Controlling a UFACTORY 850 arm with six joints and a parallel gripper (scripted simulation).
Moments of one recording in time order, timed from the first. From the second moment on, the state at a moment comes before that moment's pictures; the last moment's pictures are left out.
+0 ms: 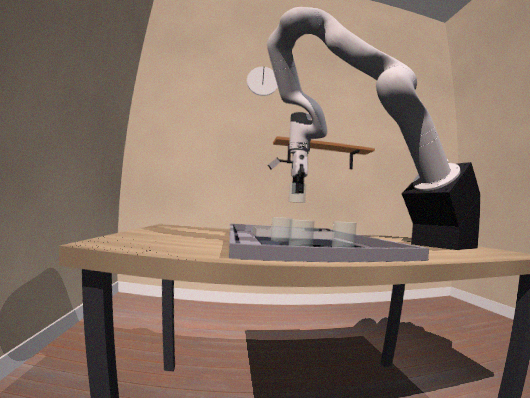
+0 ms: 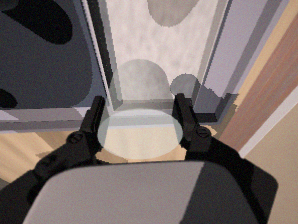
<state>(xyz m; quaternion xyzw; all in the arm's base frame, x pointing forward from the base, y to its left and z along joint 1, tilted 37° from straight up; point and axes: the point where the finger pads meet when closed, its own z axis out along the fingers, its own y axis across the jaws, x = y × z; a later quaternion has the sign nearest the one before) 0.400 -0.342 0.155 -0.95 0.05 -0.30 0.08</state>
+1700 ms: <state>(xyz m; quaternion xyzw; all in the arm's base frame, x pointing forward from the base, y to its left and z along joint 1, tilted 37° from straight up) 0.452 -0.360 0.091 -0.95 0.05 -0.30 0.08</state>
